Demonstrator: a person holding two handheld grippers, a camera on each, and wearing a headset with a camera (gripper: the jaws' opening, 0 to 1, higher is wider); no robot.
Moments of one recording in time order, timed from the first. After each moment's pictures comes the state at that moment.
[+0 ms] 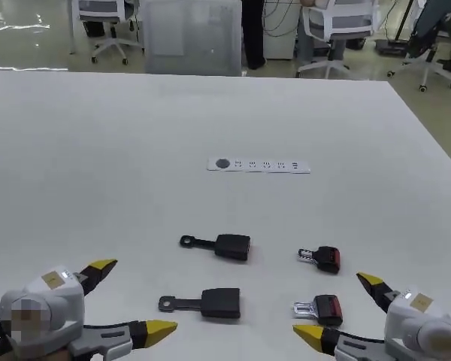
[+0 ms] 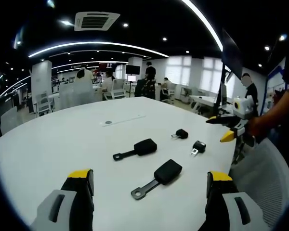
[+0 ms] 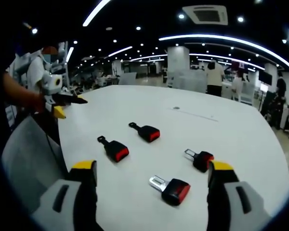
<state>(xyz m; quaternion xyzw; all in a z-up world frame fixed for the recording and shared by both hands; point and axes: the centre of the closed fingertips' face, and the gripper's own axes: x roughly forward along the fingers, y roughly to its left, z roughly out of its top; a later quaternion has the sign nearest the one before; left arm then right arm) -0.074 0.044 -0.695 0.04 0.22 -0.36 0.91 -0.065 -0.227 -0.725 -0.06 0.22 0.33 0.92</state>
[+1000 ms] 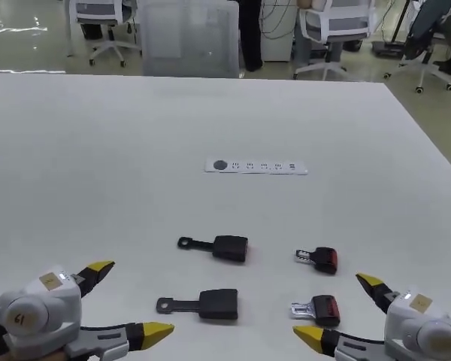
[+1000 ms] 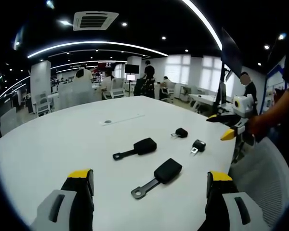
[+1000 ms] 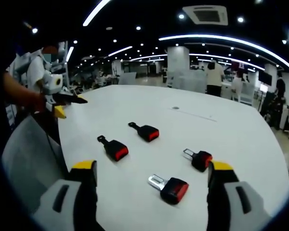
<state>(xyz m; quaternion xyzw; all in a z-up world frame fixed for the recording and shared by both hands) -0.074 0.043 -0.694 0.04 0.22 -0.36 0.91 -0.066 -0.230 -0.724 -0.06 0.22 0.32 0.92</state>
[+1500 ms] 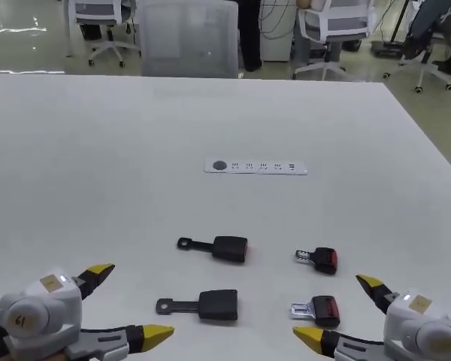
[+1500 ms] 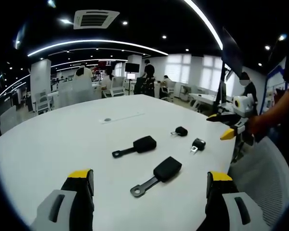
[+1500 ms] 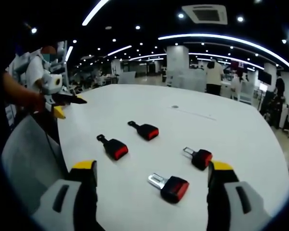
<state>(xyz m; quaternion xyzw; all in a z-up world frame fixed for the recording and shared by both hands) -0.076 0.043 -0.698 0.04 0.23 -0.36 0.90 -0.067 -0.230 -0.727 -0.06 0.22 0.32 0.92</state>
